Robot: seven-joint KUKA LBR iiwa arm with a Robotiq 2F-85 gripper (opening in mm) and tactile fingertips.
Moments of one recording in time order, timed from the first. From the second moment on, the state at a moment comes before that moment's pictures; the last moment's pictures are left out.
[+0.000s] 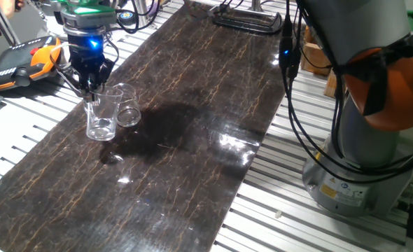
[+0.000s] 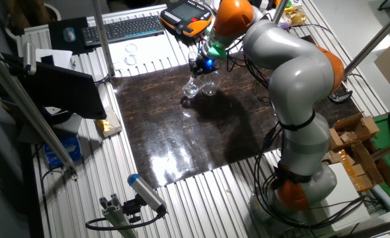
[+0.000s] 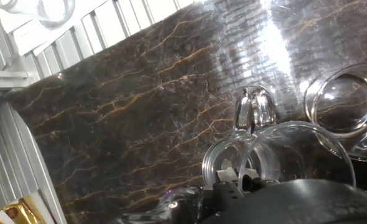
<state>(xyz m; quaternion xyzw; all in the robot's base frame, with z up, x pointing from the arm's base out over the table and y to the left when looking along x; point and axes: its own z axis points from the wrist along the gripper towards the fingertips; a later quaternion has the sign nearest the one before) 0.634 0.167 0.206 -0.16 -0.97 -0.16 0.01</state>
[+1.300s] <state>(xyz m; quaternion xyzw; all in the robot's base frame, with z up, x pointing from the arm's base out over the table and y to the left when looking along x) 0.635 0.167 0.206 -0.18 -0.97 -0.14 0.02</state>
